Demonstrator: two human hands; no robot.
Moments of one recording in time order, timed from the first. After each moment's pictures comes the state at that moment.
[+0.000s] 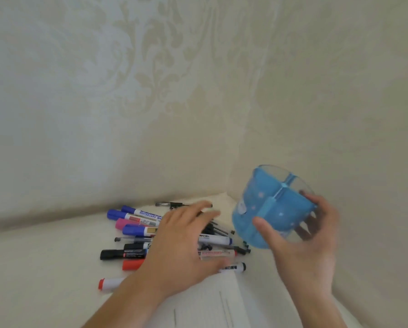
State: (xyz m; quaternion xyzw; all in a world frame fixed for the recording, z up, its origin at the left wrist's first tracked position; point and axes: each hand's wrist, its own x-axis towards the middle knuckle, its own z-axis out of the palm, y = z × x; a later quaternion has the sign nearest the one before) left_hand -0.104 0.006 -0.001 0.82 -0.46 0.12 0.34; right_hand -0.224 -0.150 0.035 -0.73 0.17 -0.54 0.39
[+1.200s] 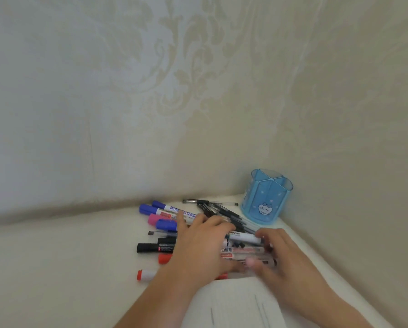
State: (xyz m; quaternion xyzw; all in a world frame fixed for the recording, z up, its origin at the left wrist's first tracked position) left_hand -0.084 0.008 -0.015 0.90 -0.40 0.06 0.17; right_hand -0.201 -0.152 -0.009 -0.96 0.11 -0.15 0.19
